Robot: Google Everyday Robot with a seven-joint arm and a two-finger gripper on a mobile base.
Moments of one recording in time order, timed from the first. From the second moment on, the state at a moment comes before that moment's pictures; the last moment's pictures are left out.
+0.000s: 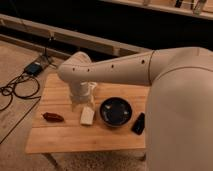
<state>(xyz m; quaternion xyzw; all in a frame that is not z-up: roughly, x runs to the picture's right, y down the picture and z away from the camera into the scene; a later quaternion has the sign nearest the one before) -0.107 0.100 0.703 -0.26 0.23 0.64 0.68</state>
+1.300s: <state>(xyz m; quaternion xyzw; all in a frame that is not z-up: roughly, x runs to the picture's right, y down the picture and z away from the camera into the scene) -0.087 0.091 0.717 -0.25 0.24 0.65 0.67</state>
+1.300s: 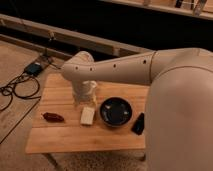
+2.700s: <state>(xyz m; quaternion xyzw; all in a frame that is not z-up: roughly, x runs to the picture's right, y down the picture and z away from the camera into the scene) 0.109 0.208 0.707 -0.17 0.27 0.79 0.52</state>
